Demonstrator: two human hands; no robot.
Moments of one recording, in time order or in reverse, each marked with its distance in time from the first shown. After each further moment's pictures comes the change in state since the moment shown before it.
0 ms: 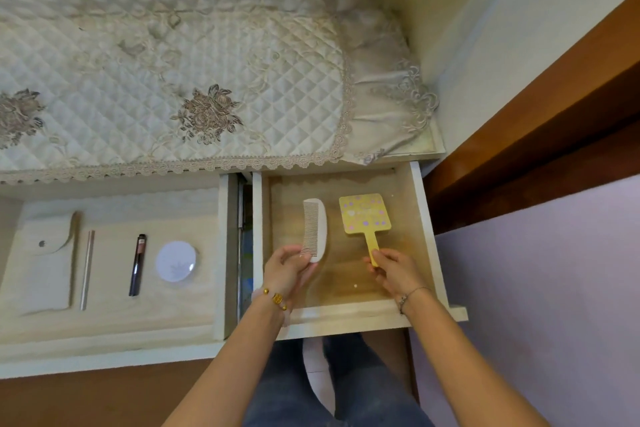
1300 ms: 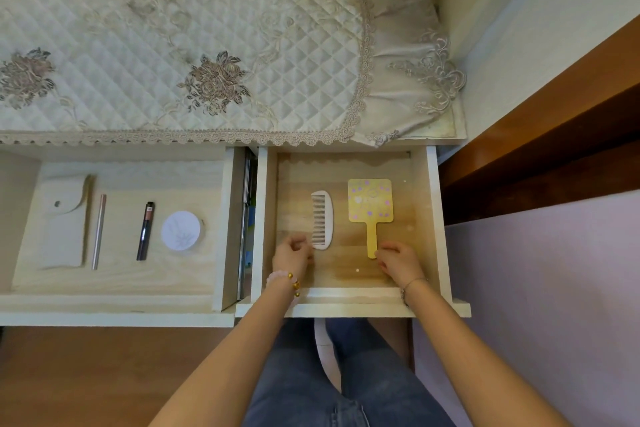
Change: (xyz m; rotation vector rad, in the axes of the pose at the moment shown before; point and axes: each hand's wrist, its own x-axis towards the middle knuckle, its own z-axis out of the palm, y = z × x) left_hand 0.045 -0.042 -0.007 0.510 0.185 0.049; right_hand 0.042 0.027 -0.017 -0.408 0.045 0.067
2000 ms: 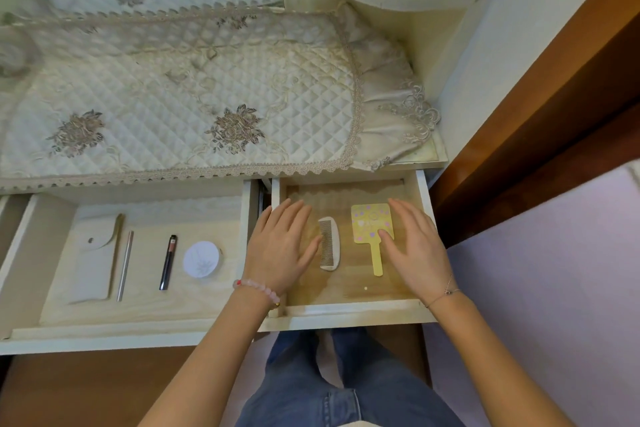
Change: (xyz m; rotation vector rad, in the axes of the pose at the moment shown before) left_hand -0.076 0.078 -0.065 1.156 0.327 1.231; right_hand -0.103 -0.063 -0.029 -0.578 0.322 -0.991
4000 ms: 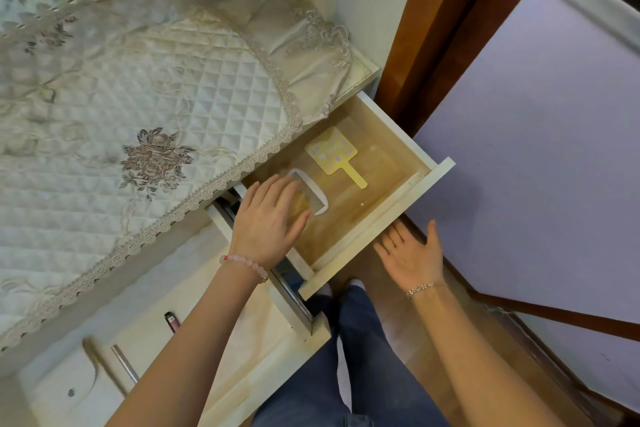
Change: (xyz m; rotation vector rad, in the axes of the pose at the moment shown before) left_hand 0.057 -0.080 0.017 -0.056 -0.230 0.598; right_hand -0.079 -0.054 0.128 2.137 0.807 0.997
